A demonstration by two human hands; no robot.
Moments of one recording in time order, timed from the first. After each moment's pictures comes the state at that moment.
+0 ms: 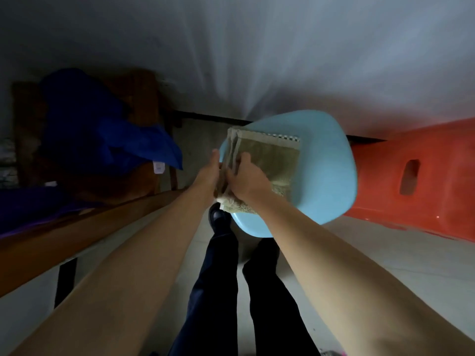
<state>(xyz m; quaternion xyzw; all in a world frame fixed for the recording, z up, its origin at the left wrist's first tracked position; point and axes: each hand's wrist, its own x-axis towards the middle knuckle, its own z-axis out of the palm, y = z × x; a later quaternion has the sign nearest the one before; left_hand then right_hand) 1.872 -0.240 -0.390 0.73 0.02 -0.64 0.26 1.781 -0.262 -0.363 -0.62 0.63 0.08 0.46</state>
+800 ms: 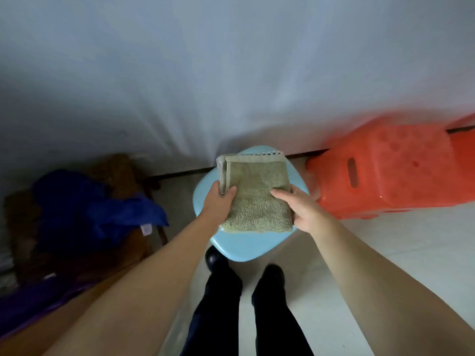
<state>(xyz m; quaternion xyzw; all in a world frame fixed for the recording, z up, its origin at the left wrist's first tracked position) 1.811 -0.261 -0.308 0.70 -0.33 -0.59 0.22 1.622 -0.263 -0.308 -0.15 0.65 -0.25 0.70</state>
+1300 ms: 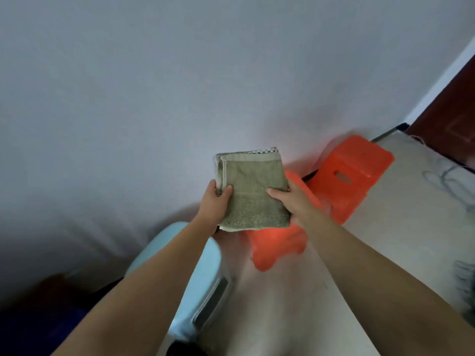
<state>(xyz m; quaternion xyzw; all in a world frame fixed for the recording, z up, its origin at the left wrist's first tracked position) 1.584 -0.237 -0.090 0.52 -0.56 -0.57 0.30 1.409 -0.173 -0.081 -0.24 0.66 -0.51 0.50</state>
